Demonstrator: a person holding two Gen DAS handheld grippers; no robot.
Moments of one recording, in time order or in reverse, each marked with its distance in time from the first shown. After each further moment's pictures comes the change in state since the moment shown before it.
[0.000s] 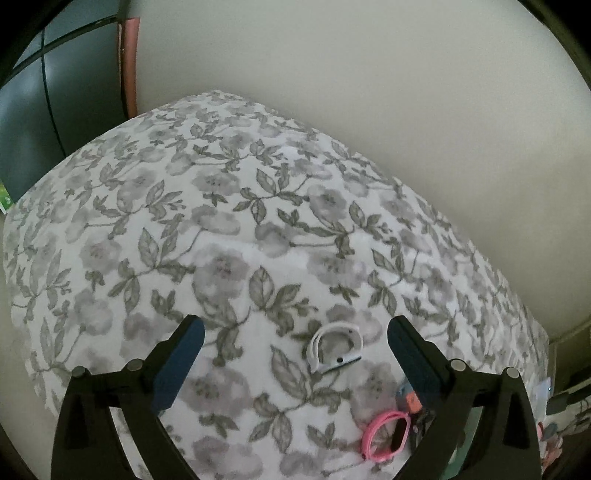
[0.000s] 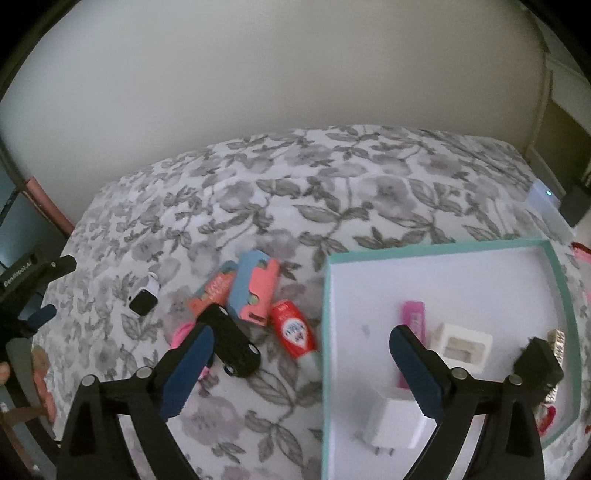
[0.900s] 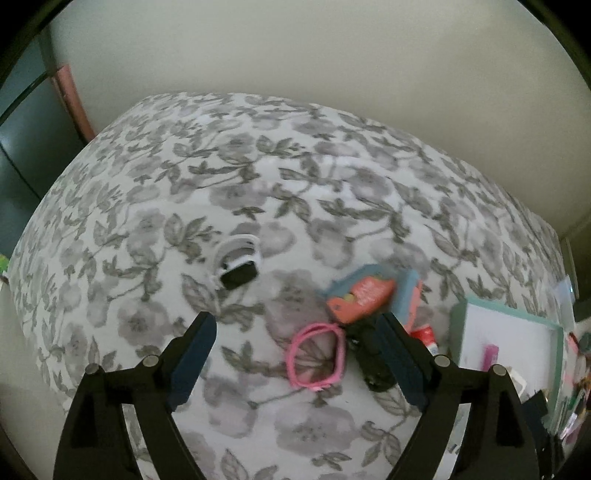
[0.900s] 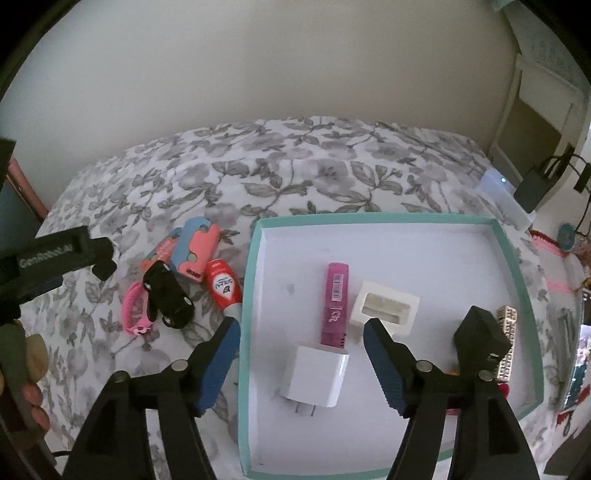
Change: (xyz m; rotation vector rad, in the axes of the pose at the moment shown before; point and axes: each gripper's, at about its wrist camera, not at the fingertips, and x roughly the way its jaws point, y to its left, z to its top) left arm -0.008 -0.111 -0.077 0.281 0.128 0.064; right arm -0.026 -0.045 -0.039 -0.021 0.008 -0.125
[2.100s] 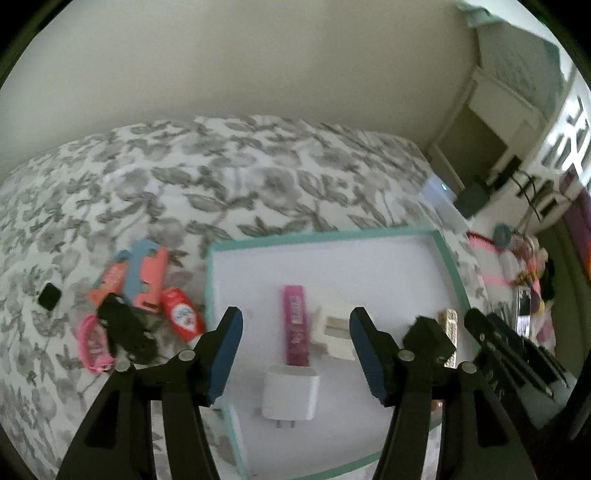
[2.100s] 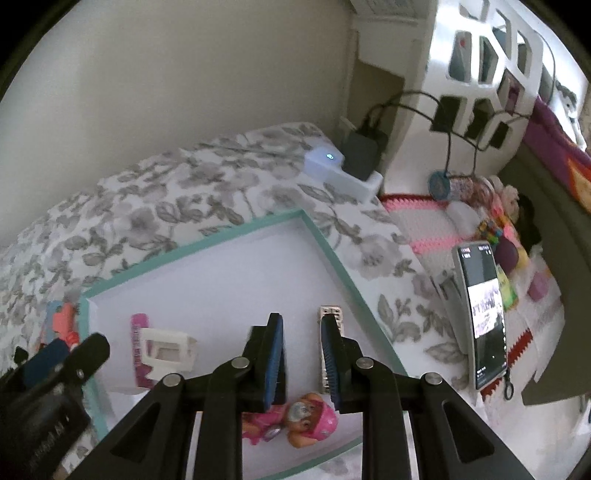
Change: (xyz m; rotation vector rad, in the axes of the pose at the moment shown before) left arm -0.038 -0.177 -0.065 0.365 0.008 -0.353; right arm -0.035 -0.137 0.014 0.271 -0.046 -0.328
